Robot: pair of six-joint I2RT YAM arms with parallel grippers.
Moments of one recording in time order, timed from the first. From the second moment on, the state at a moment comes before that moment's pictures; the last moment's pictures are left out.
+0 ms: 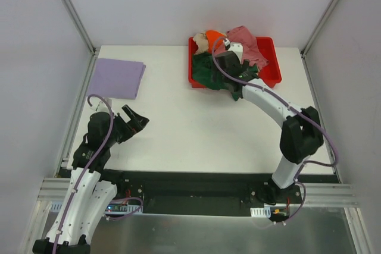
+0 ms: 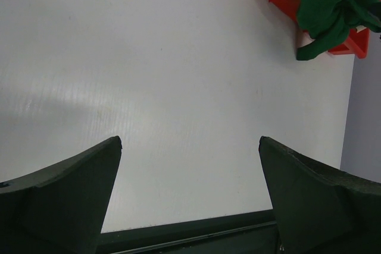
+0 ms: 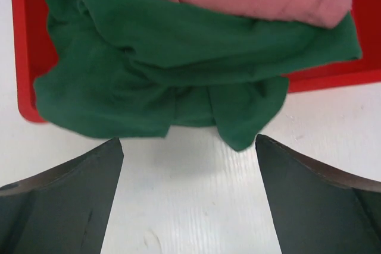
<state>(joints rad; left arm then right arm) -0.15 0.51 0.57 -0.62 0.16 -0.78 0.57 1.70 1.41 -0.41 0.51 0.37</state>
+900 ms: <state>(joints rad) -0.15 0.49 0.55 -0.60 0.15 -0.78 0.56 2.09 1.73 -0.29 0.69 0.49</state>
